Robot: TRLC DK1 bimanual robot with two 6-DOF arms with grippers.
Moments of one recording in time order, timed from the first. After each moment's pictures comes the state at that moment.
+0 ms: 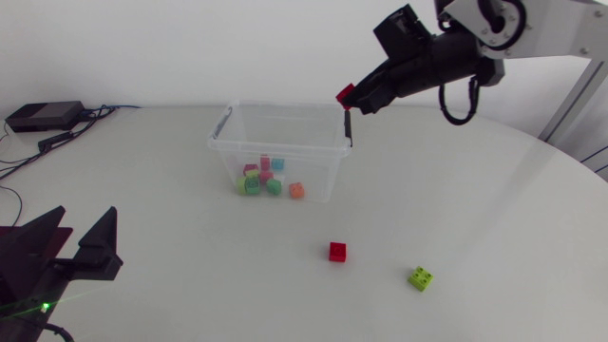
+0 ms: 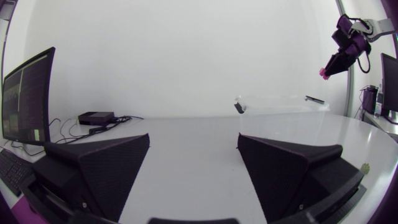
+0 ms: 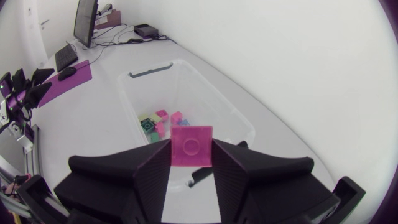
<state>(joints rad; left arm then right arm) 0.04 0.06 0.04 -0.03 0.02 0.05 0.31 1.71 1.51 -0.48 -0.39 -0.43</state>
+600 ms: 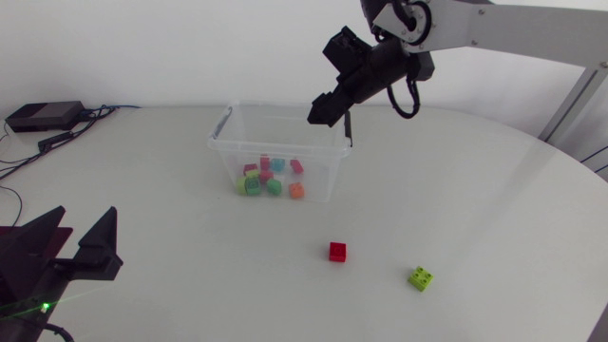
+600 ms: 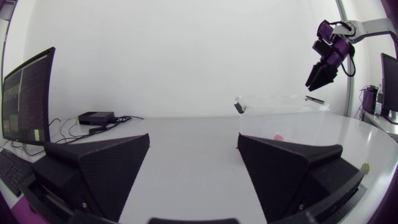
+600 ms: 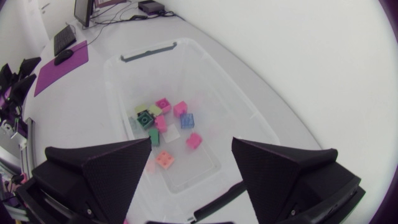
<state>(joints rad) 0.05 0.06 0.04 -0.03 0.02 0.05 0.39 1.99 1.82 -0.68 -0.31 -0.47</state>
